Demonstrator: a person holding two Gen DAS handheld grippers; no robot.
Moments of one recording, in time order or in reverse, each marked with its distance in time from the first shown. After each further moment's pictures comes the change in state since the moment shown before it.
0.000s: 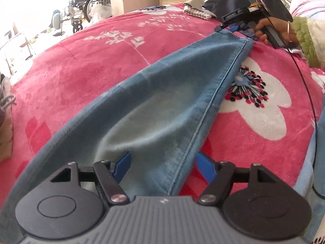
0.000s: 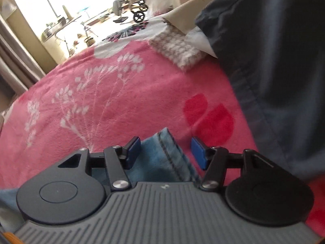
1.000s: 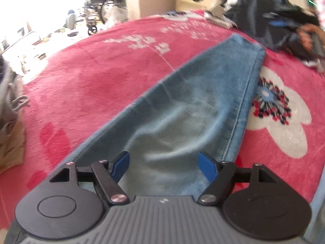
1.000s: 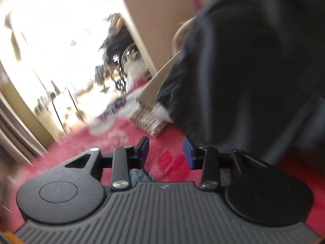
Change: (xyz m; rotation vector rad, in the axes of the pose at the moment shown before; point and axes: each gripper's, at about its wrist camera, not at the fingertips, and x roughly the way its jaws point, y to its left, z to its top) left arm -0.003 0.033 0.006 -0.096 -0.041 0.064; right arm -0.140 -0.044 -0.024 0.276 -0.412 -0.072
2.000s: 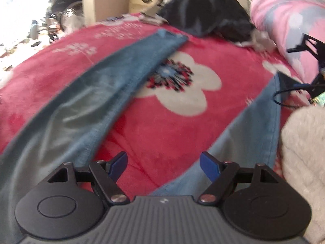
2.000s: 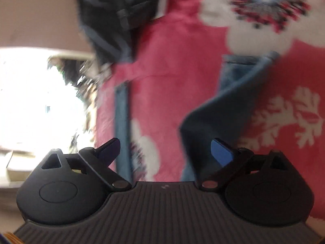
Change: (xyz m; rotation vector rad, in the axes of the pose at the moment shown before) left arm -0.077 -0.126 -0.063 0.146 0.029 -0.216; right arm -0.293 -0.081 -0.180 0.893 0.221 -0.109
